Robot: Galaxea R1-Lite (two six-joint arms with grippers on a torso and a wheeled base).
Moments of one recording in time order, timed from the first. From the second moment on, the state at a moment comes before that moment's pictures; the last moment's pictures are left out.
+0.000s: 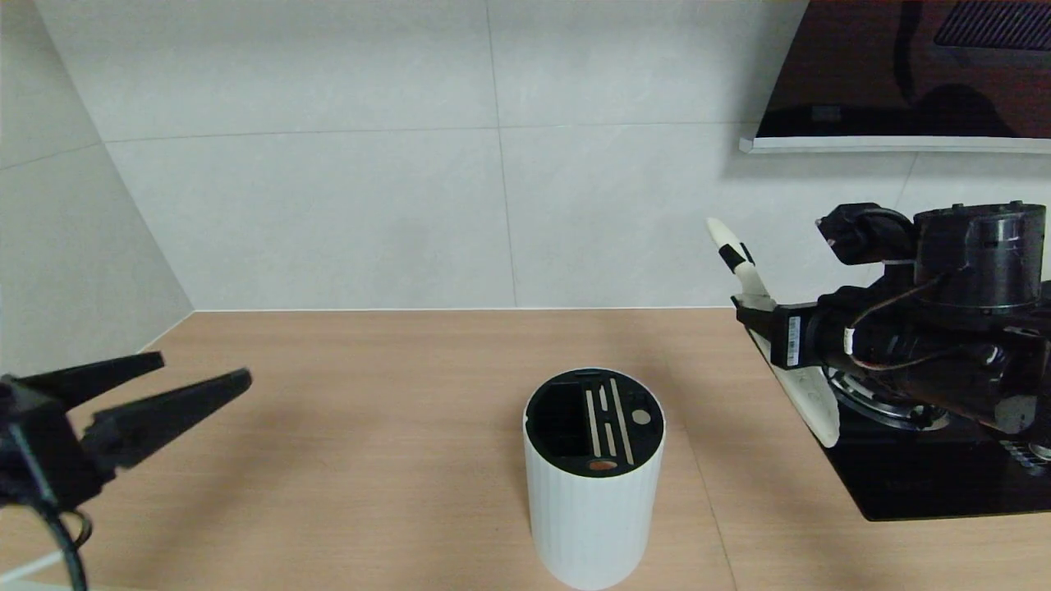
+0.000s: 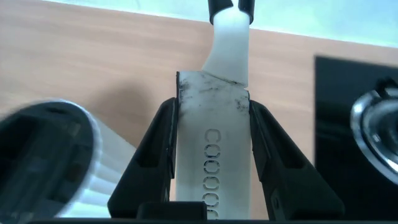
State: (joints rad) left arm -0.04 1.02 -0.64 -0.16 -0.33 -0.07; right arm 0.49 1.58 -0.87 -0.44 -0.21 0.10
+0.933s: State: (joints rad) left arm -0.46 1.53 -0.74 -0.74 -0.40 -0.84; right arm 0.74 1.64 -0.98 -0.41 -0.22 0.23
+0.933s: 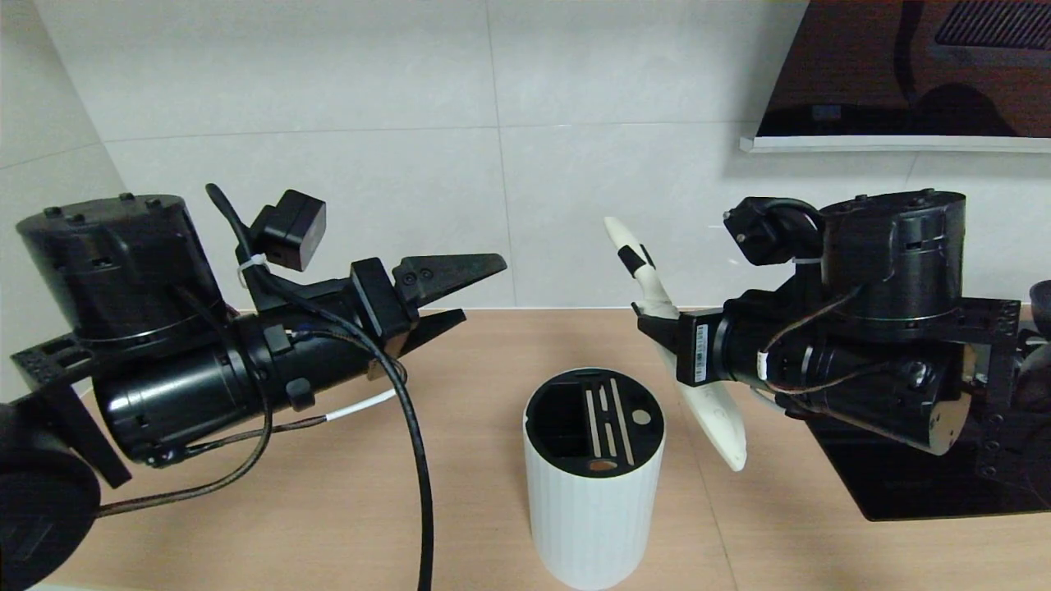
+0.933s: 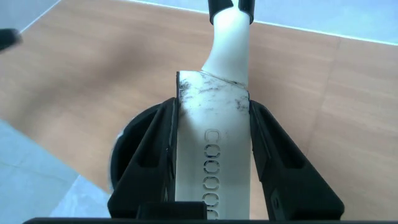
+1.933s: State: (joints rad) left arm -0.60 1.67 -0.70 -0.97 -0.36 -1.00; right arm 0.93 1.65 -0.98 -0.41 -0.21 0.34
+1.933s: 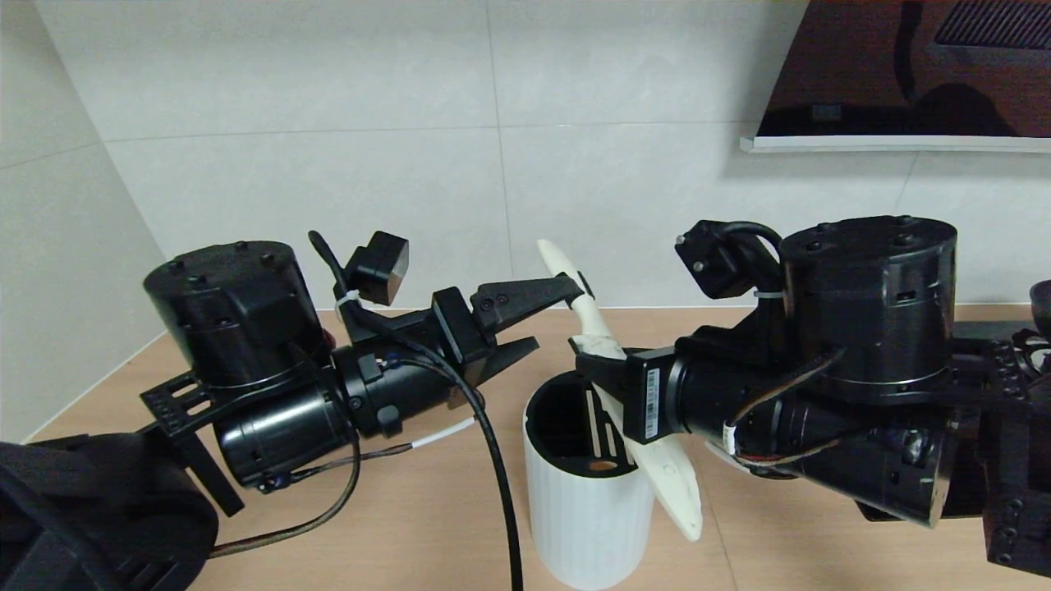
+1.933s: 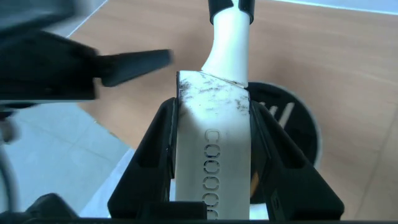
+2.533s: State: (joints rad) left arm -0.61 1.76 -0.74 -1.03 -0.27 -1.04; right arm 0.99 1.67 -0.97 -0.41 -0.21 0.36
